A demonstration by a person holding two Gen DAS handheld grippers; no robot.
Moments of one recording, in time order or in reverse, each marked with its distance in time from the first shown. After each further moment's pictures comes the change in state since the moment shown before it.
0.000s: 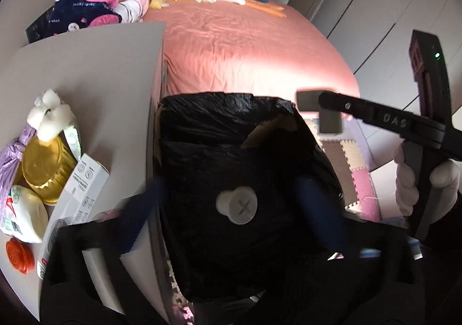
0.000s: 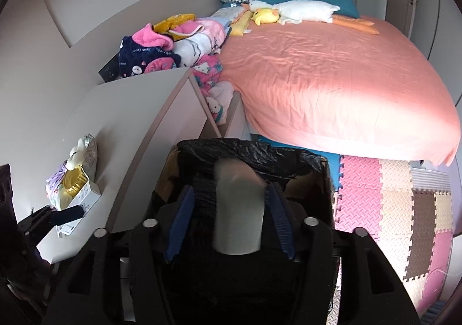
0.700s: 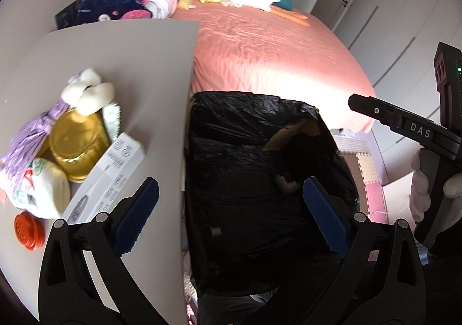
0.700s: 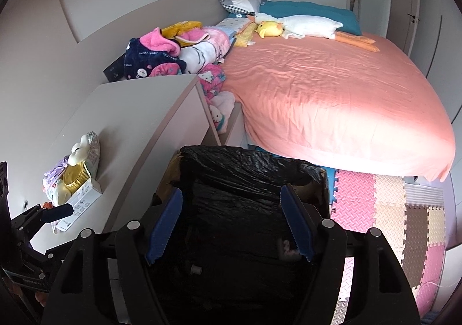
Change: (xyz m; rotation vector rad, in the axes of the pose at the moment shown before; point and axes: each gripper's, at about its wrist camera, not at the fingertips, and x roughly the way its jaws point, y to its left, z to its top) left arm -0.017 0.026 -0.018 -0.093 -0.032 0.098; right arm -0.005 0.024 -0.005 -0.072 -0.046 -0.016
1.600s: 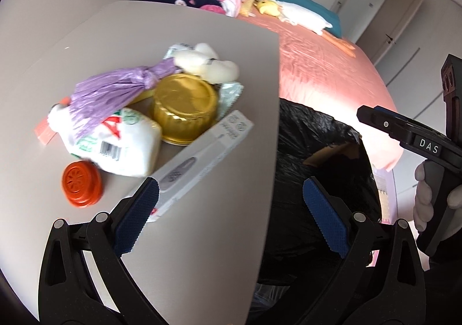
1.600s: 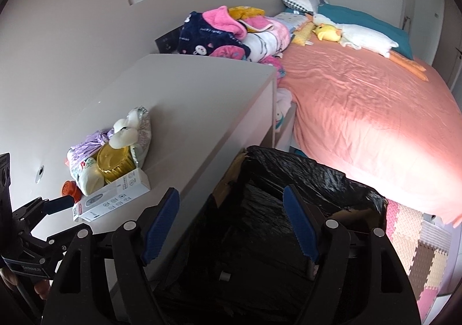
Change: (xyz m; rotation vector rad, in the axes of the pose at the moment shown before) left arm -0.036 0.085 -0.031 -0.223 -0.059 0.125; right arm 0.036 0.101 0.015 -0.205 0.058 0.142
